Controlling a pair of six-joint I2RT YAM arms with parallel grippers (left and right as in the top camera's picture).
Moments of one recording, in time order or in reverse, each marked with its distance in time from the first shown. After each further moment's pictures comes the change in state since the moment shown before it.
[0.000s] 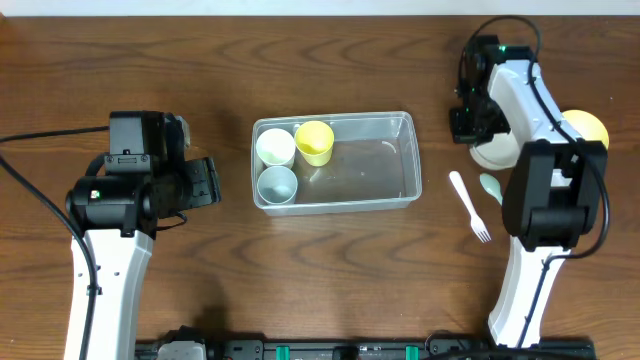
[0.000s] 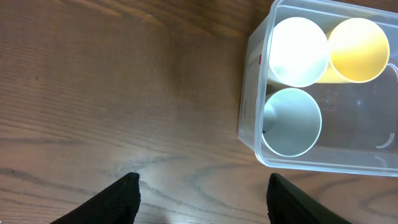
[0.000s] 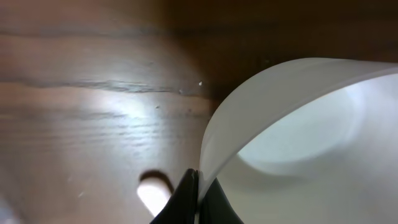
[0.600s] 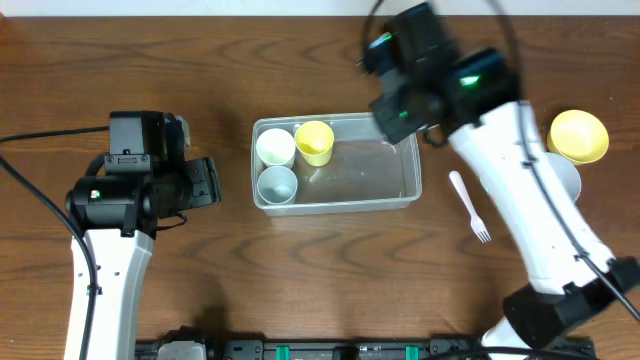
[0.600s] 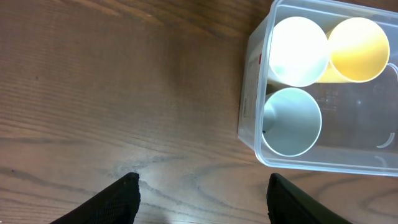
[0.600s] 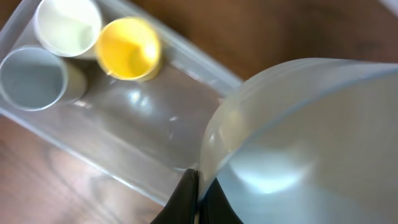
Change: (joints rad) left arm 0.000 0.000 0.000 0.000 0.000 0.000; right arm 0.486 -0.423 0.095 -0.050 -0.052 -0.106
